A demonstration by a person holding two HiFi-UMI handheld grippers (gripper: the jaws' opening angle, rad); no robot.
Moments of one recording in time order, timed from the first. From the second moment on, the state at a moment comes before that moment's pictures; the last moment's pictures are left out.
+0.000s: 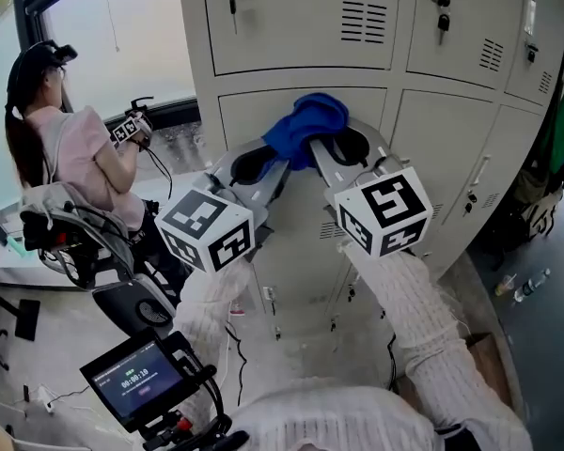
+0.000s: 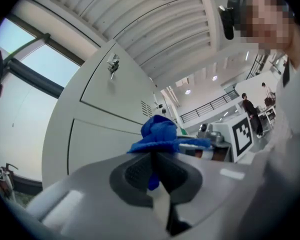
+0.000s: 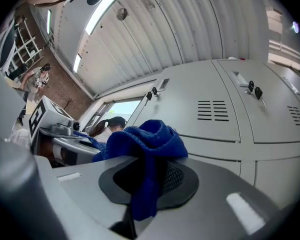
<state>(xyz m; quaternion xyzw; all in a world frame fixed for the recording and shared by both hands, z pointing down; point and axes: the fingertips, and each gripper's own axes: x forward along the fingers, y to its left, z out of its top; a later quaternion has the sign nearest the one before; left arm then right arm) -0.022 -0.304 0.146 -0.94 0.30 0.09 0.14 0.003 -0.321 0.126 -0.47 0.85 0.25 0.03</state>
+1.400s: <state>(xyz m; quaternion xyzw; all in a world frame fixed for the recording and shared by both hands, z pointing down) -0.029 -0.326 0.229 -0.94 0.35 0.05 0.05 -0.007 -0.333 0.203 -0.46 0.86 0.20 0.02</state>
